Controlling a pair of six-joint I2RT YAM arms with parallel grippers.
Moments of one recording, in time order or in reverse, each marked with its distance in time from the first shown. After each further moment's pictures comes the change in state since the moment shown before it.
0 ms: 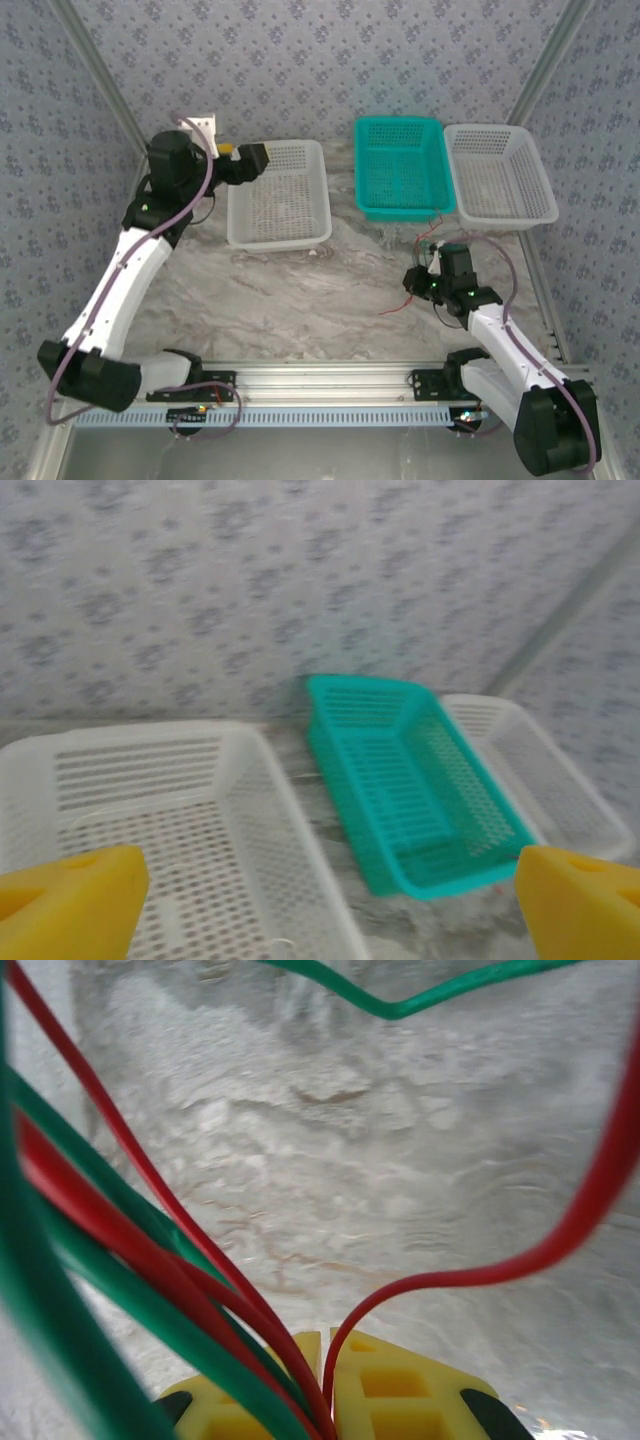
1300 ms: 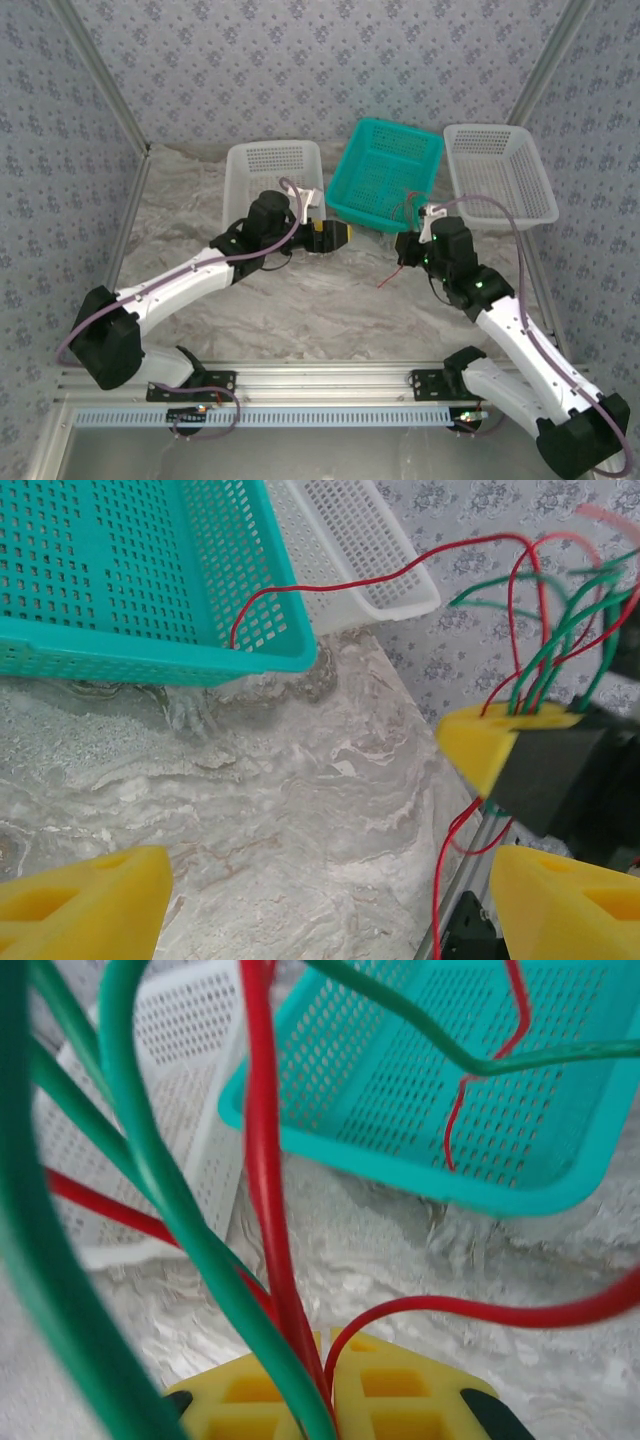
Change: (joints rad) left arm -0.426 0.165 -0.339 0.334 0.104 -0.267; right arm 0.217 -0.045 0.346 -0.084 0.291 -0.175
